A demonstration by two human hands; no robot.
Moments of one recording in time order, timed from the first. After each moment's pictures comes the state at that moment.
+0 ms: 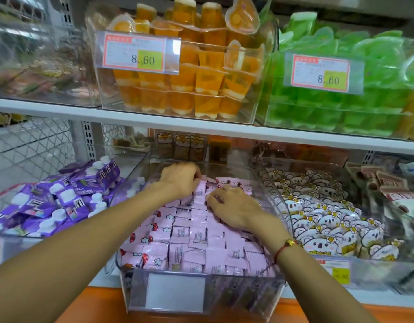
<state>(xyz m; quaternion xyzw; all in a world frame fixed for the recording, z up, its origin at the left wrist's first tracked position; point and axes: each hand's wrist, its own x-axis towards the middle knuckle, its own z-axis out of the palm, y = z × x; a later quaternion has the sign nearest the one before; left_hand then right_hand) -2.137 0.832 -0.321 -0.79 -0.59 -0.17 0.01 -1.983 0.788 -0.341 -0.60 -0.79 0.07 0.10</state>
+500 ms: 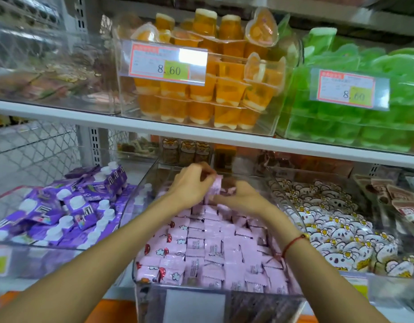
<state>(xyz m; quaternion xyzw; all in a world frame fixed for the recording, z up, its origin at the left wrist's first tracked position) -2.145 0.820 -0.318 -0.74 -0.52 -0.40 -0.15 -1.996 0.810 -0.317 -0.57 -0.74 0.25 0.26</state>
